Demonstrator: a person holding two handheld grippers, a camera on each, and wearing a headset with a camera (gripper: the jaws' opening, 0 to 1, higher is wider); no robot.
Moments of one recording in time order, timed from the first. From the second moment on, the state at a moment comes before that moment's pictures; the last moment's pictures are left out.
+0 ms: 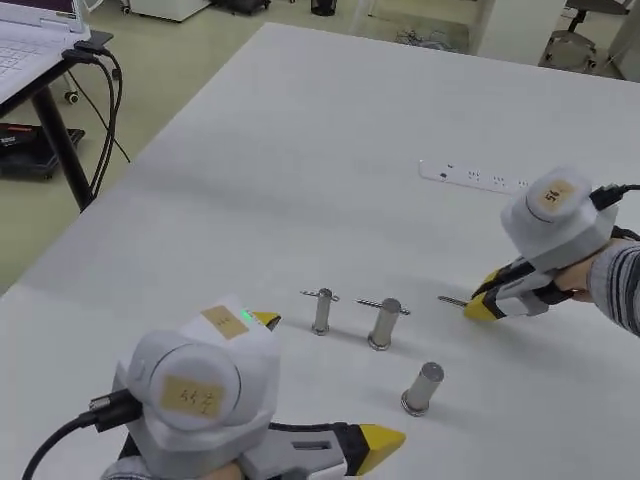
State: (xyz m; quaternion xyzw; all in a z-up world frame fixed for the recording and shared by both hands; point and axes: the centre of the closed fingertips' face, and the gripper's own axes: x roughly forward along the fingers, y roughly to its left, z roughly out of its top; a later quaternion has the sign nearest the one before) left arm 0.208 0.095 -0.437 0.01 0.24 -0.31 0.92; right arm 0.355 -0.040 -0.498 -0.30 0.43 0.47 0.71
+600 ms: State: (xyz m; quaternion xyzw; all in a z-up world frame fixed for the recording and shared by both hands) left arm 0.207 0.095 -0.437 0.02 0.24 -0.31 0.92; right arm 0.346 -0.037 -0.497 -0.36 0.42 0.49 0.68
